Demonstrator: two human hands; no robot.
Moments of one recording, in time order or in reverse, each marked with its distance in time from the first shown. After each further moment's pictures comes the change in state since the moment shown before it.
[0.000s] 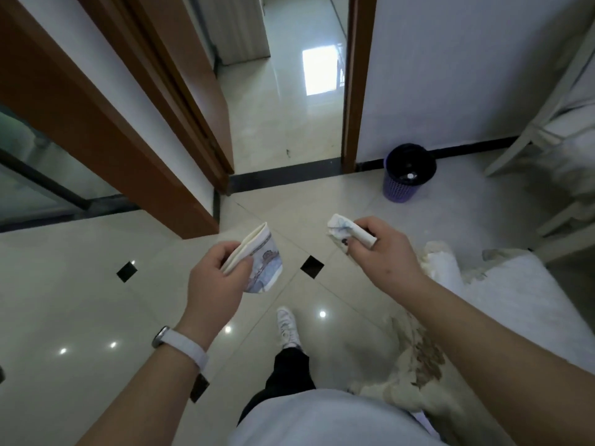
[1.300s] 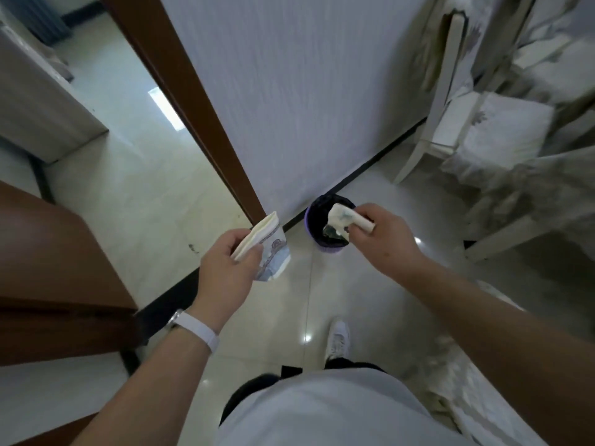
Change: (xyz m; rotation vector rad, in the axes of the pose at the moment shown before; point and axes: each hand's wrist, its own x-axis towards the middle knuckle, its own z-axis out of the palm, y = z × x) left_hand 0.494 0.207 0.323 0.032 -0.525 0.172; right_hand 0.456 0.056 -0.194 -0.075 0.419 0.308
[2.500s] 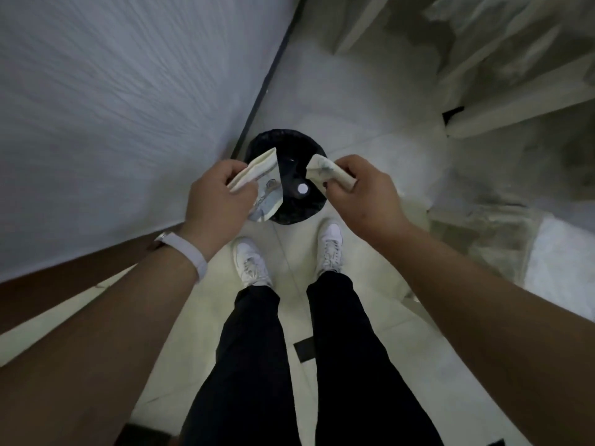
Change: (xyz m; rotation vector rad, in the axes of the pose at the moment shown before) left_hand 0.429 -0.159 0.273 0.318 -0.680 0.028; right_hand 0.312 0.186 0.164 0.035 0.151 0.606
